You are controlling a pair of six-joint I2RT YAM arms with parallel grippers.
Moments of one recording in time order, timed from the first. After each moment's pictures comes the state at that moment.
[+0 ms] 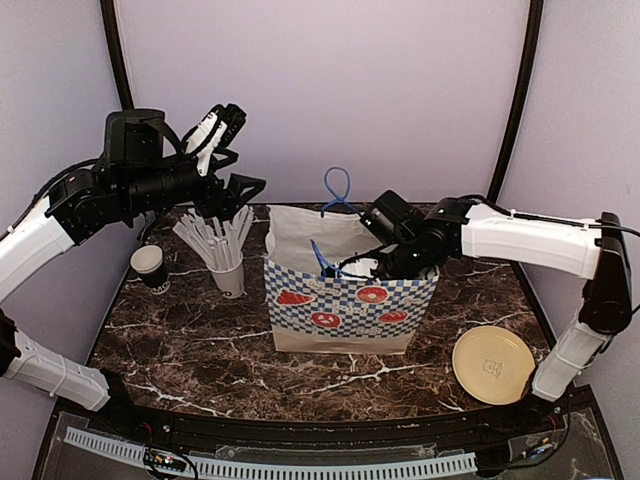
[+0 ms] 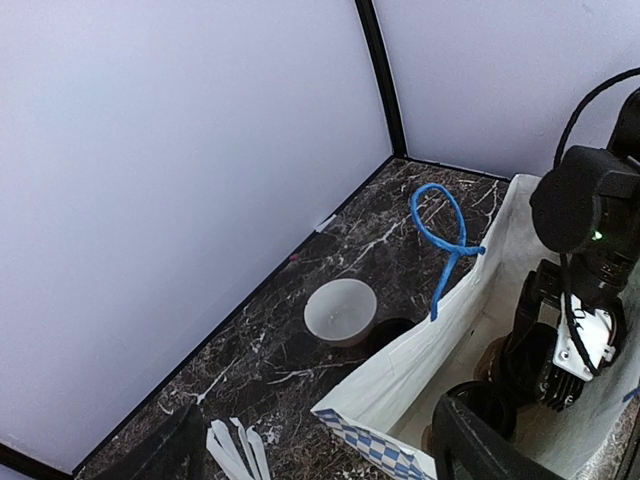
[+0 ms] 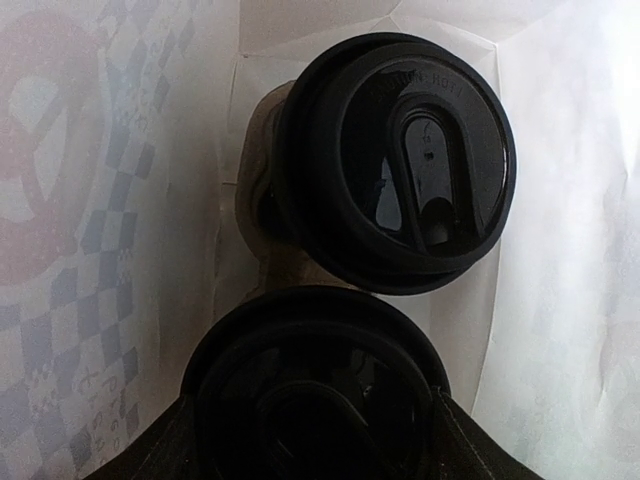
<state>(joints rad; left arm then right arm) -0.81 1.21 1.41 -0.48 -0.11 0.27 0.93 1.65 1.36 -0.85 -0.08 -0.73</state>
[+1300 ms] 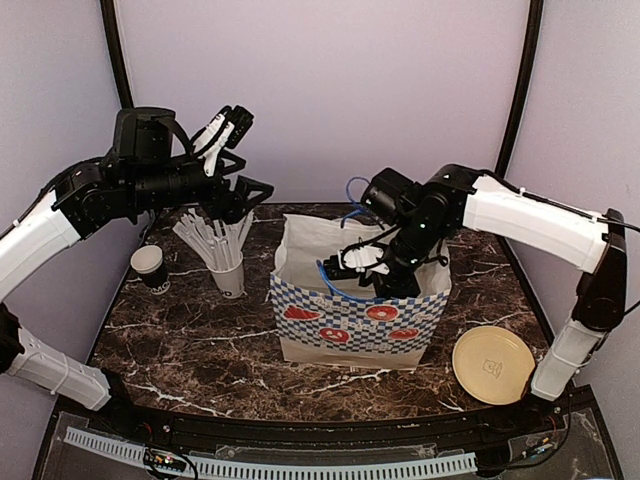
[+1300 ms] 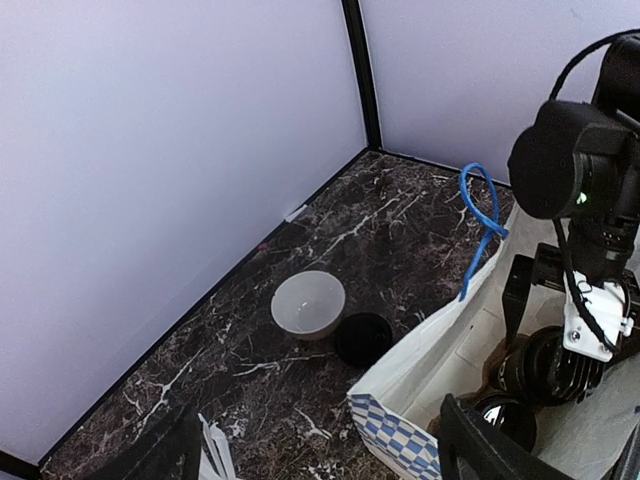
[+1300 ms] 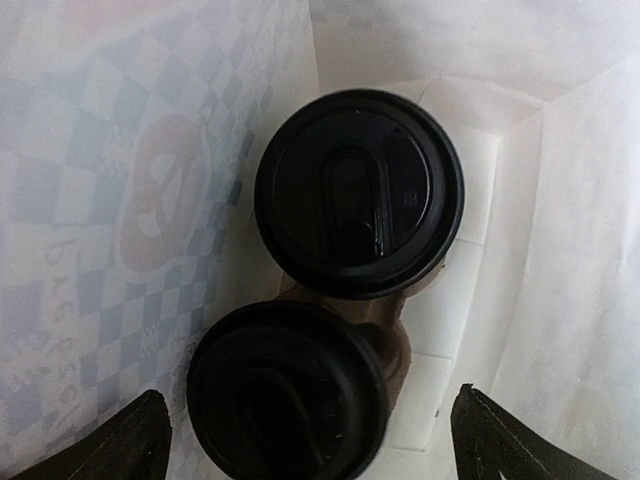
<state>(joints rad) -0.81 1.25 1.46 -0.53 -0.05 0.20 0.91 1.69 1.60 -1.19 -0.29 -0.73</state>
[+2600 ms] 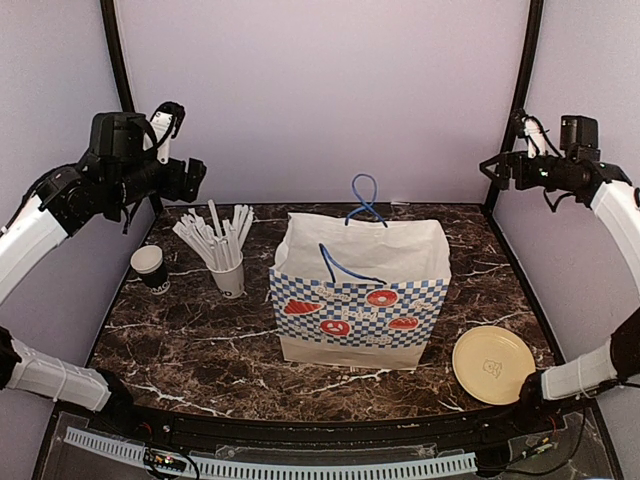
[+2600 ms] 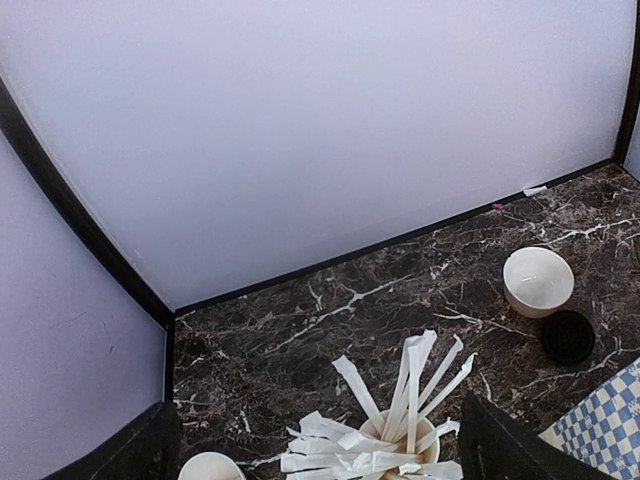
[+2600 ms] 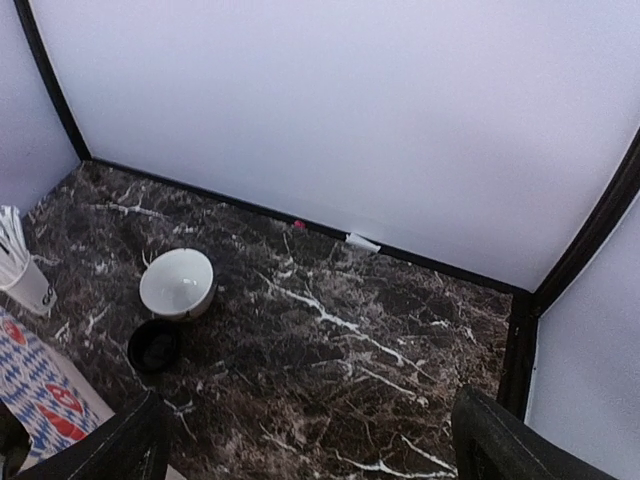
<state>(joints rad) -0.60 1.19 1.42 -0.60 -0.46 0.07 -0.07 1.28 1.42 -0.60 -0.50 -0.20</state>
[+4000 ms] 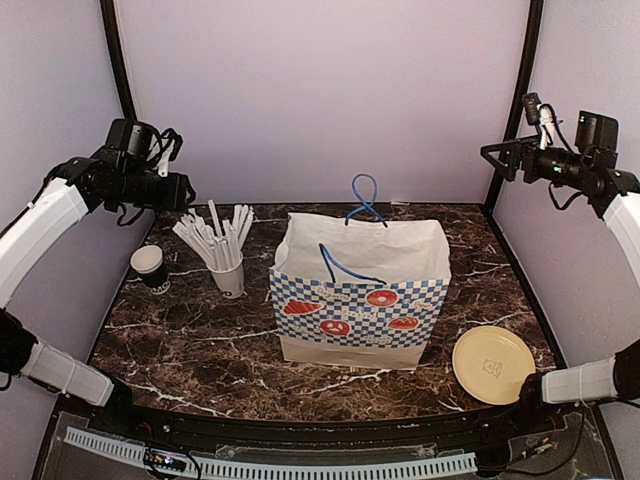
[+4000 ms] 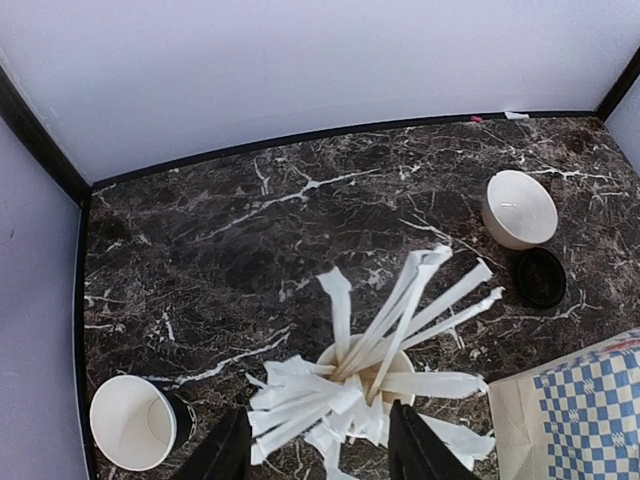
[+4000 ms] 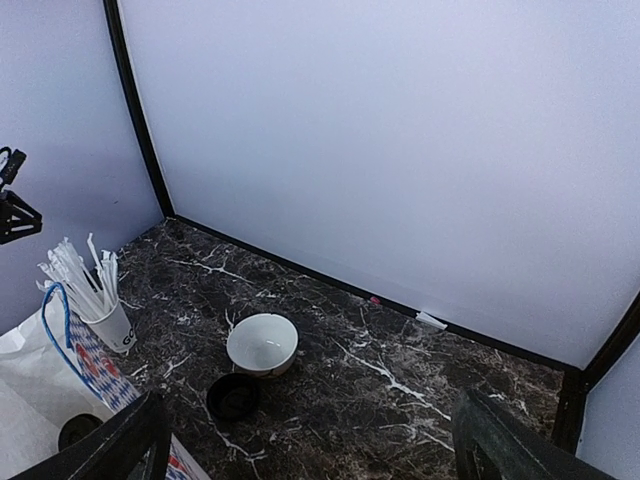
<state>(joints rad) -0.36 1.29 1.43 -0.80 -0.11 -0.12 -0.07 1.16 1.36 -0.46 -0.71 -0.09</state>
